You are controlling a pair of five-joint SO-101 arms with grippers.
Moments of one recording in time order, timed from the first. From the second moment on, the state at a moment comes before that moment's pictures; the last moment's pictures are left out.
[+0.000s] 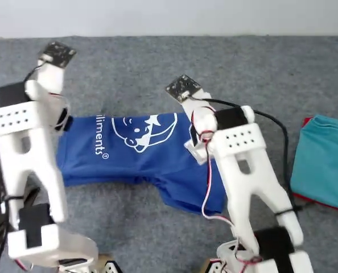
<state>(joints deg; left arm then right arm) -16.1 2.8 -8.7 93.5 -27.4 -18.4 -10.5 14.3 79.7 22.1</state>
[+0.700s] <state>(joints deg) -21.7 20.2 12.4 86.5 -28.4 -18.4 14.9 14.1 84.0 19.1</state>
